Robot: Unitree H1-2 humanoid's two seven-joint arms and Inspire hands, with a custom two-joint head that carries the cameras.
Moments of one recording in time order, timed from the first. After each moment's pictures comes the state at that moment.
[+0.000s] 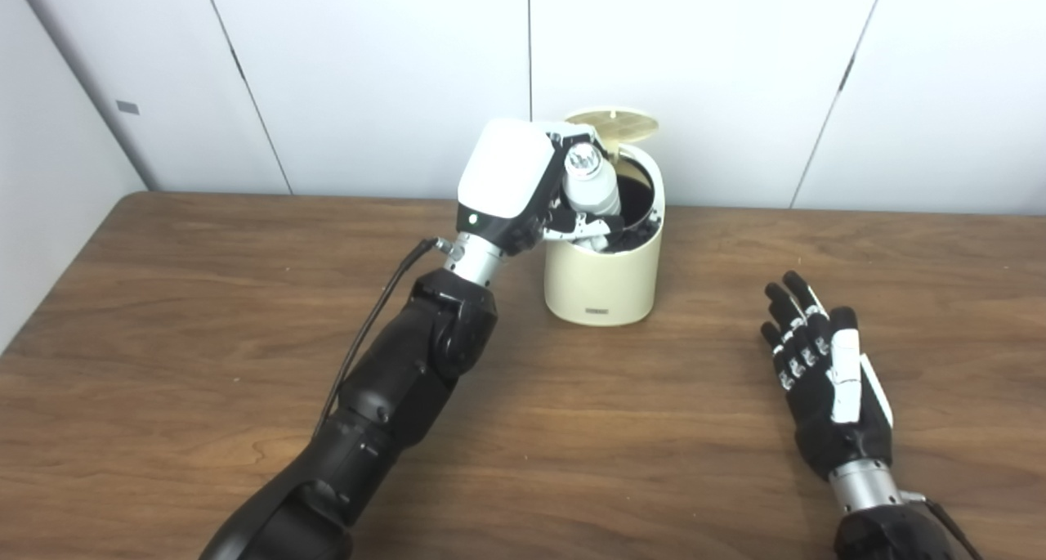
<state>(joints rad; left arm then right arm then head) -0.67 0.15 -0.35 0.40 0.92 -0.19 0.43 -0.05 -0.08 -0.09 -0.06 0.32 0.07 0.11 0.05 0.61</state>
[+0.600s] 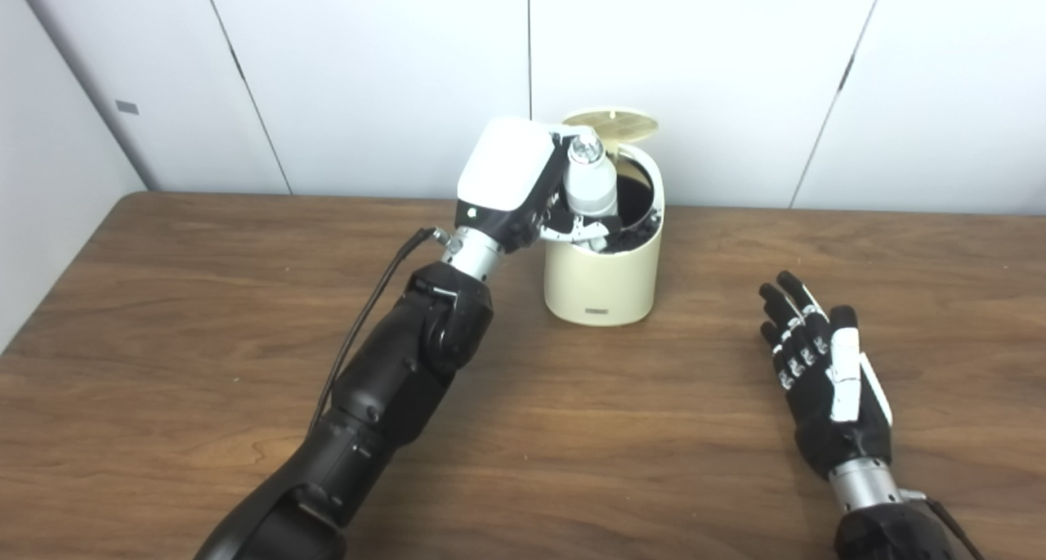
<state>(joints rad) -0.66 0.16 -0.35 0.34 0.87 -0.16 0.30 -0.05 -0.08 -0.09 -0.06 0.31 0.08 0.11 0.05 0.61</state>
